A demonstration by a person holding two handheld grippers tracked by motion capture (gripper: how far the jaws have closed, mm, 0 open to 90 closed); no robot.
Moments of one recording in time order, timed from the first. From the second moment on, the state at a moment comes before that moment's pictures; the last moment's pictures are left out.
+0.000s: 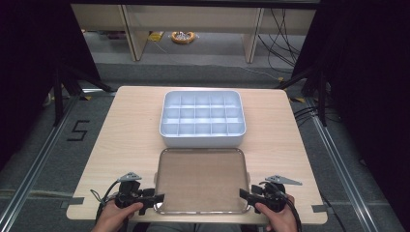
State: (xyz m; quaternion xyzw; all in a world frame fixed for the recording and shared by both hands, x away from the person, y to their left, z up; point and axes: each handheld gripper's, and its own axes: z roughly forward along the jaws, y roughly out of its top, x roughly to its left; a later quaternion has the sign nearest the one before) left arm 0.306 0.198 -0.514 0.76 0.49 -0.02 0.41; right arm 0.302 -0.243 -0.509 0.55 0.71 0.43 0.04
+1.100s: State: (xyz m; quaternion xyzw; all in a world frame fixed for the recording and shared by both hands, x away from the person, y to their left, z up) left arm 0.304 0.203 -0.515 0.76 0.50 -0.02 0.42; right arm 0.294 -0.262 -0.528 0.66 0.55 0.49 -0.11
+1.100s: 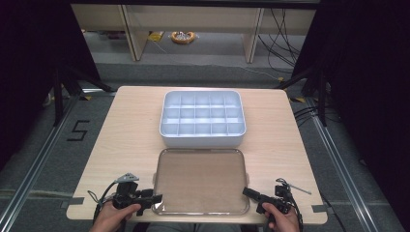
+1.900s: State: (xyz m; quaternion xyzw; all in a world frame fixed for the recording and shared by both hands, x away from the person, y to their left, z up) left arm 0.303 0.205 -0.515 0.76 0.50 -0.03 0.43; right arm 0.284 -0.263 -0.518 0.57 0.62 0.54 -0.06
